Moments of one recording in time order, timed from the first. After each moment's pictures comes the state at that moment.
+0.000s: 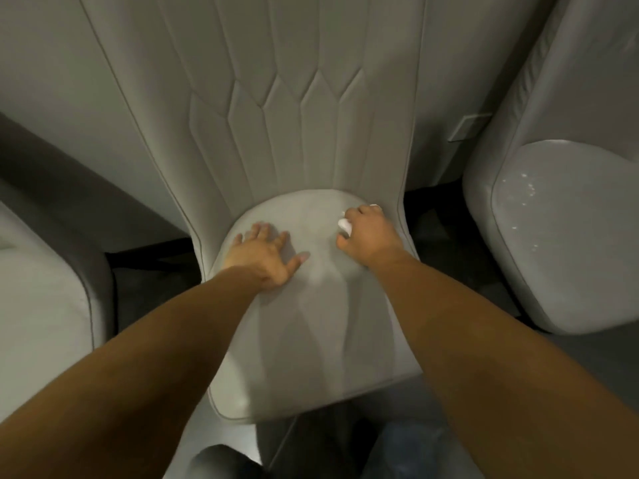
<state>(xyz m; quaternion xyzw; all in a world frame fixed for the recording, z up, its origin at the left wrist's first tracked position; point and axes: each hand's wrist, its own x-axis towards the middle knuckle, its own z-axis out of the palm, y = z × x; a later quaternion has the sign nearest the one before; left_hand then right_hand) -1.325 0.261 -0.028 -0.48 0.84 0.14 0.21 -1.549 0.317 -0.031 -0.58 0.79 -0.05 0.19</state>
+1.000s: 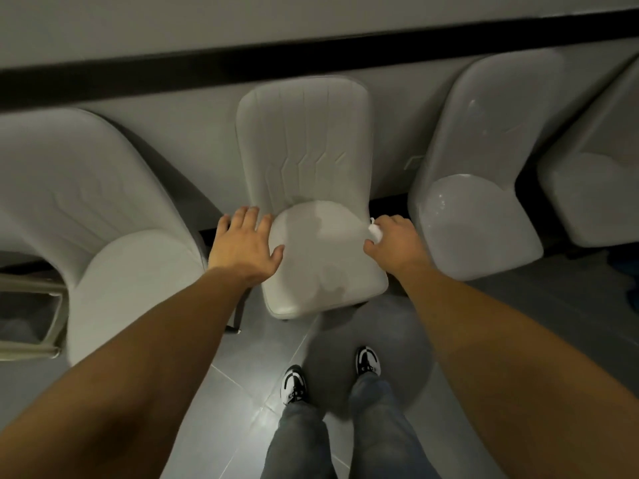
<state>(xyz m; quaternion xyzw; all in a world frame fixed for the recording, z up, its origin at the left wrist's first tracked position) -1.209 0.414 0.387 -0.48 0.87 0.02 0.07 -1.489 0.507 0.368 -0.51 0.82 -0.10 0.23</state>
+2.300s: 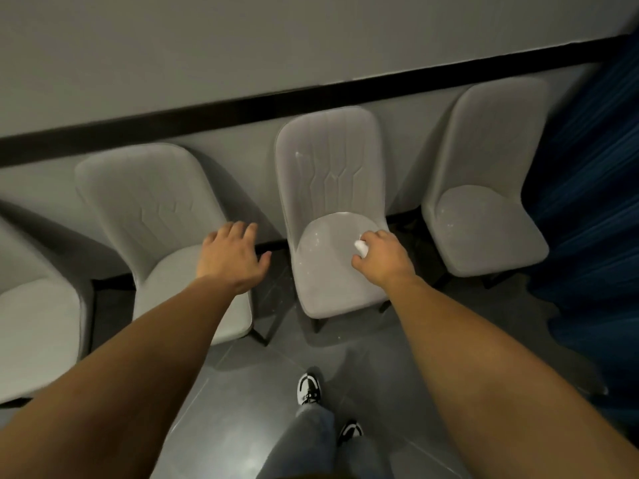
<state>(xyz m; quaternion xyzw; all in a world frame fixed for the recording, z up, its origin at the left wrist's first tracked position) -1.698 0.581 0.487 -0.51 0.86 -0.01 0.07 -1.972 0.676 0.440 -0.53 0.81 -0.10 0.22</state>
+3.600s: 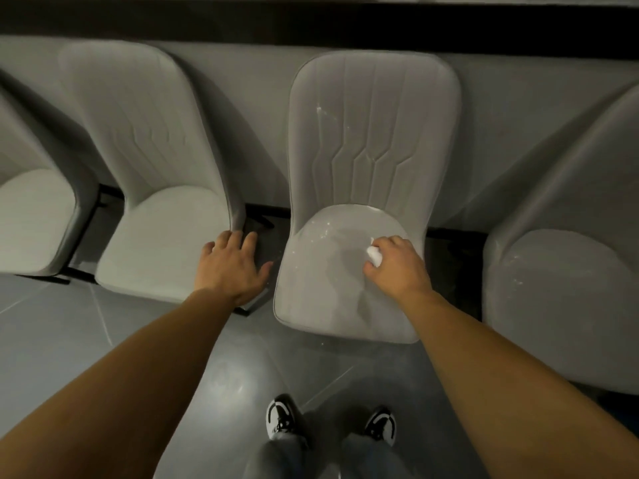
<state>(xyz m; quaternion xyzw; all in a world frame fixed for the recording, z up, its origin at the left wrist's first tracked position) -1.841 0.552 0.286 -0.68 0.71 0.02 0.15 -2.142 0.541 0.236 -0.66 0.69 -0.06 0.28</state>
